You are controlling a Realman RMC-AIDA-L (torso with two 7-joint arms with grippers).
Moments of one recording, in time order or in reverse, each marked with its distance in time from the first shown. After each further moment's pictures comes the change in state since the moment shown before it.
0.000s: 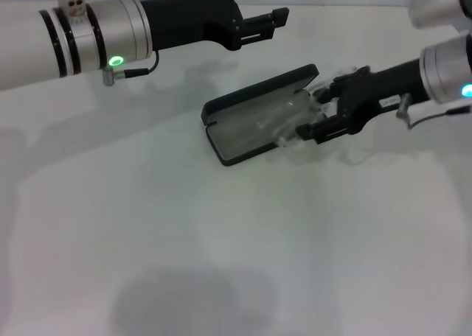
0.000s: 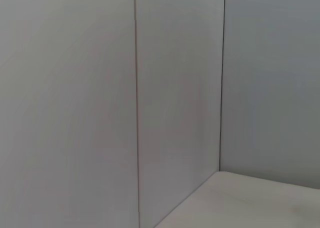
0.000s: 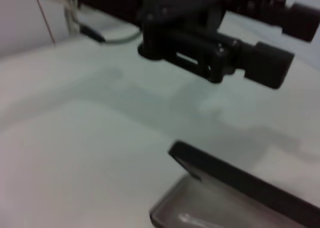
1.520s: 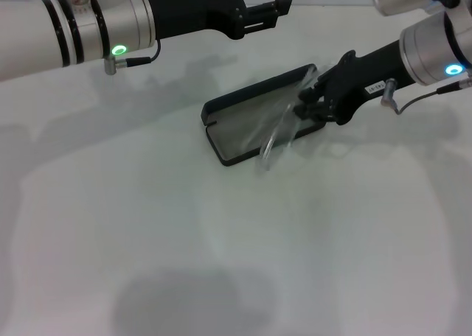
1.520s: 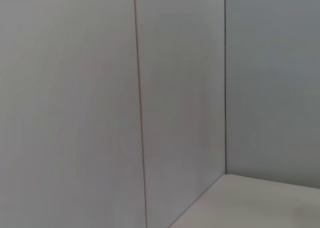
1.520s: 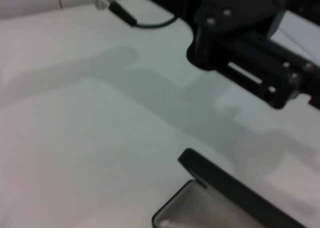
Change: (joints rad) left arm -0.010 -0.002 0.005 0.026 0.002 -0.023 0.002; right arm 0.046 0.044 0.015 -0.143 -0.187 -0.061 0.095
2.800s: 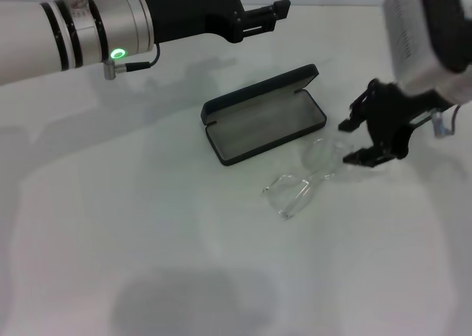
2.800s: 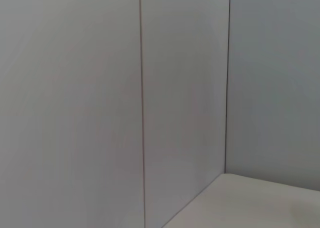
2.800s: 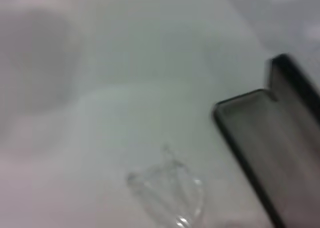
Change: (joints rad) left arm 0.006 0.000 -0.001 -0.005 0.001 0.004 -0.026; right arm 0.005 -0.005 -0.036 -0.130 -0.238 -0.213 -0.255
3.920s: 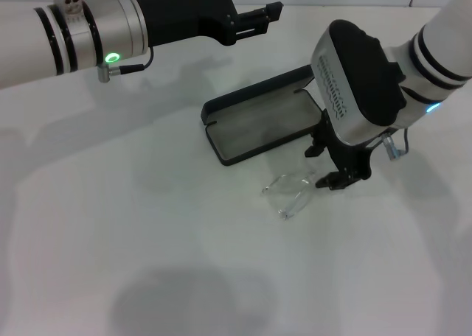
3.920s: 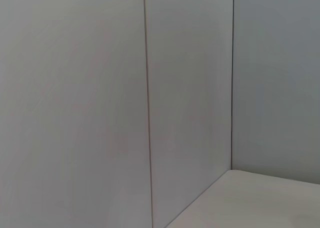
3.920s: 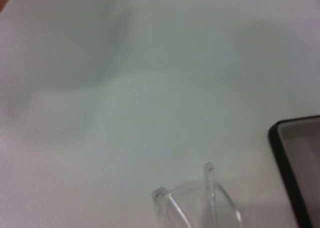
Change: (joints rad) left arm 0.014 0.000 -0.007 0.000 -0.001 -0.005 0.032; right arm 0.116 0.006 -0.264 0.181 0.057 0.163 -0.038
